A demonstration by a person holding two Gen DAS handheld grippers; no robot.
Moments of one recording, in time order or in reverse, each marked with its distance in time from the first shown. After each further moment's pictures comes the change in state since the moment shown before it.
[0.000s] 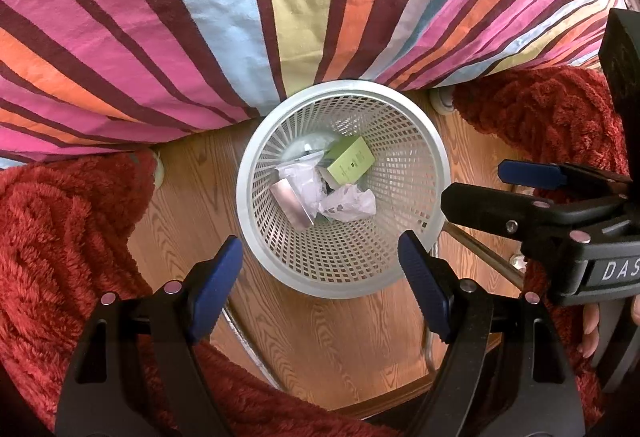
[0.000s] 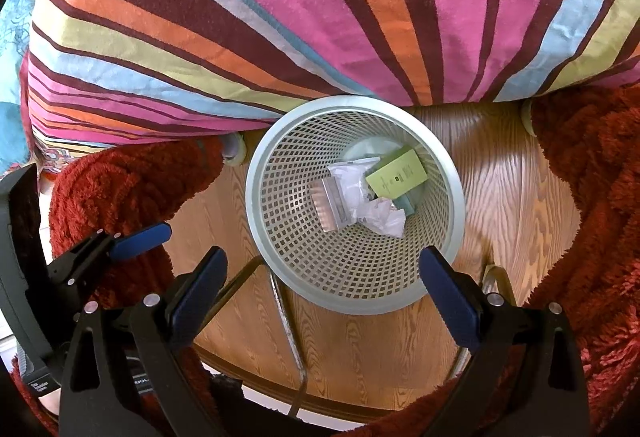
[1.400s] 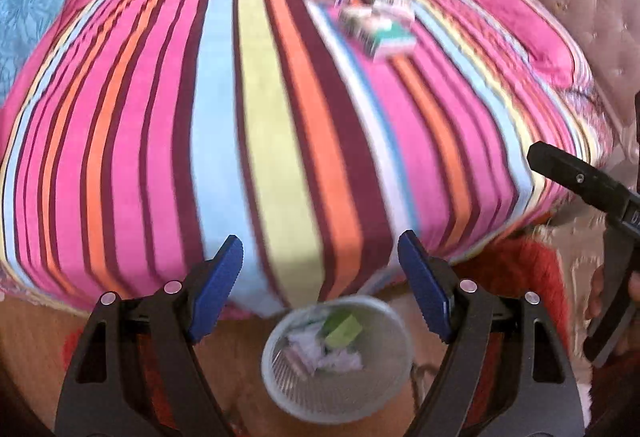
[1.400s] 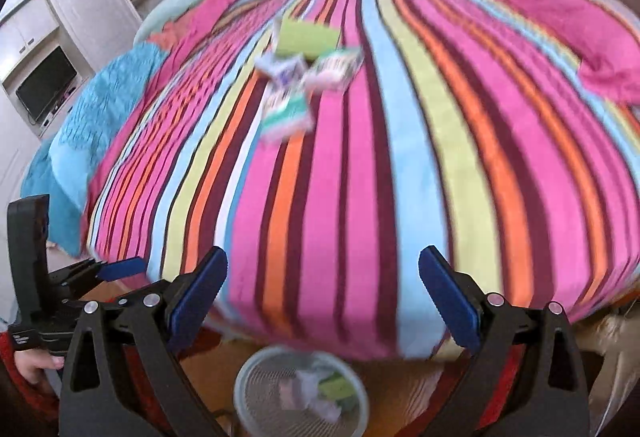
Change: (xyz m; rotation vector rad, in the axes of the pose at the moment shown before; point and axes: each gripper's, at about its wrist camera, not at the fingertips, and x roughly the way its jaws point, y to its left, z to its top) left arm -0.162 -0.028 0.086 -0.018 -0.554 0.036; right arm -0.200 -0.005 0.059 -0.237 -0.756 -0.037
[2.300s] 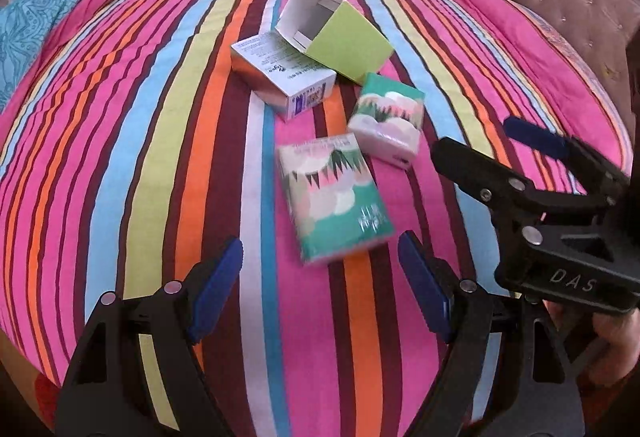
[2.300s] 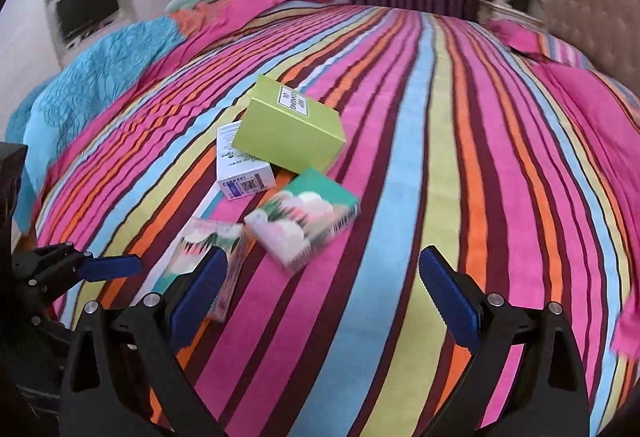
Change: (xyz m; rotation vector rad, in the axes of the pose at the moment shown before) left arm 0.070 -0.063 0.141 -0.140 -0.088 0.099; right arm 0.089 -0.010 0.129 -0.387 -0.041 0.020
